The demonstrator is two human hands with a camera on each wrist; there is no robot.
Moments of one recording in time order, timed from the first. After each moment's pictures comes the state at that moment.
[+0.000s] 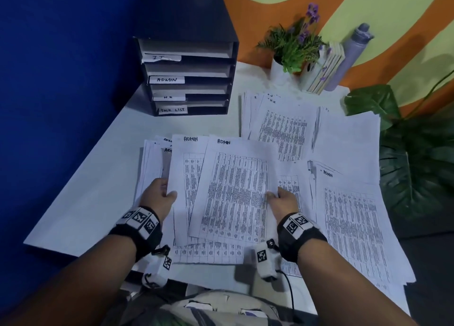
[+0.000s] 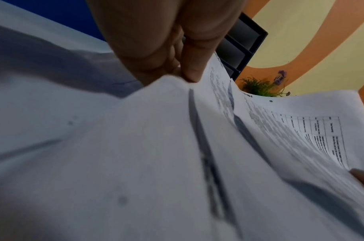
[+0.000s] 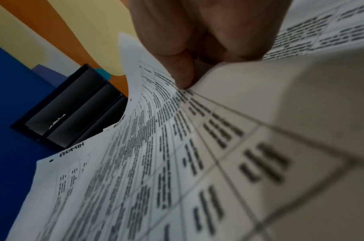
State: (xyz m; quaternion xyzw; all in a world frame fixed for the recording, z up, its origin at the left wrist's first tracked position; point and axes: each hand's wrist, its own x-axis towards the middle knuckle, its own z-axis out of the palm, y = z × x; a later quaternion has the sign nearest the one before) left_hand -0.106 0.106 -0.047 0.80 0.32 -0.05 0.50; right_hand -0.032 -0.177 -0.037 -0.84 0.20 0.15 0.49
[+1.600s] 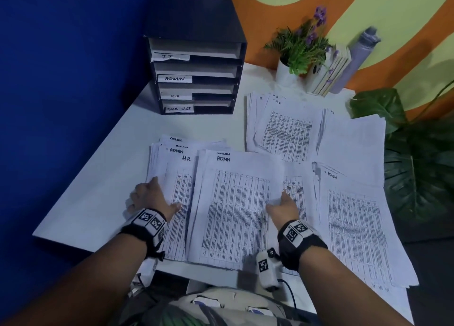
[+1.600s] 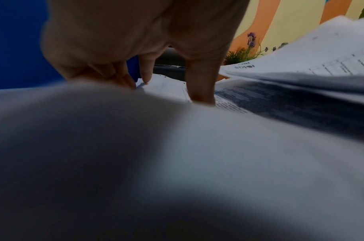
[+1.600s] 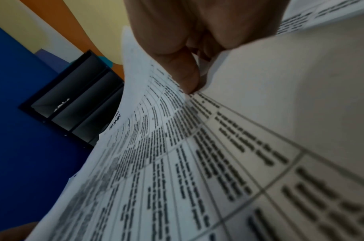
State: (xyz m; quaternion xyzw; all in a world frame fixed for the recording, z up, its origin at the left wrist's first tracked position) left_hand -0.116 0.116 -0.060 0.90 0.36 -0.15 0.20; right_hand -0.048 -0.179 -0.053 -0.86 0.19 0.18 0.44
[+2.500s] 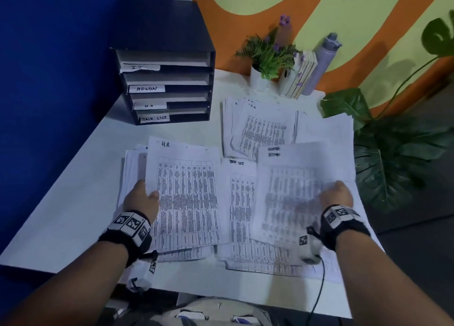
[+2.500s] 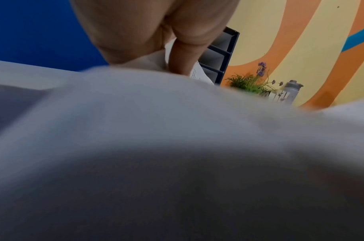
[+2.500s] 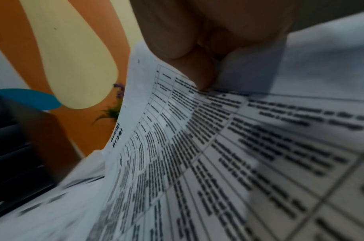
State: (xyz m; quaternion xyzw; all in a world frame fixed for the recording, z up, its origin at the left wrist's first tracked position) left_hand -0.094 0.095 -0.035 0.85 0.34 -0.05 0.40; right_hand 0.004 -0.314 0.009 -0.91 0.32 0.04 0.25
